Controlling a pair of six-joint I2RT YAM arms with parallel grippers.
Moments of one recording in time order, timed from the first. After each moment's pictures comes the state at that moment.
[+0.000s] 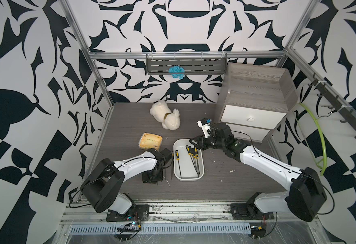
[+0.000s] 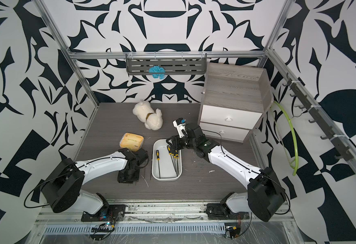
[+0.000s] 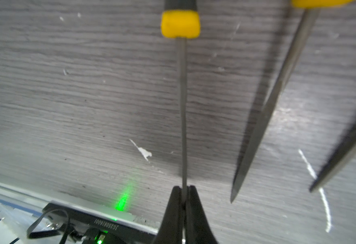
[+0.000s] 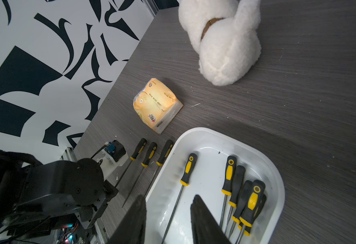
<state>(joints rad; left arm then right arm) -0.74 1.50 0.80 -1.05 -0.11 -0.75 0.61 1.34 0.93 -0.15 -0.39 0.42</state>
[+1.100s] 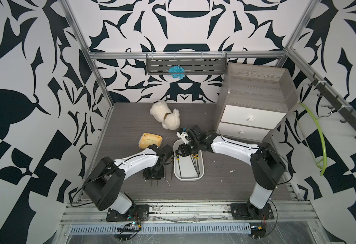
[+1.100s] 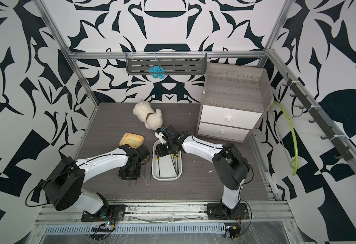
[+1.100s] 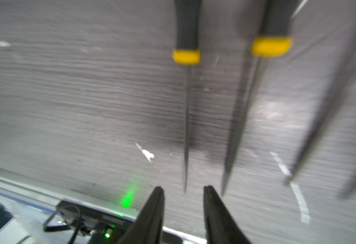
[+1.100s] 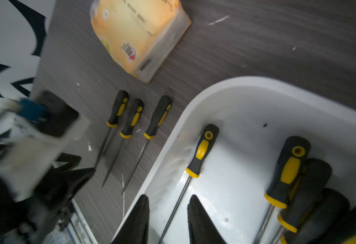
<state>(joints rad) -0.73 1.47 0.90 -1.10 -0.15 -0.73 0.80 1.80 1.24 -0.43 -0.31 0.37</state>
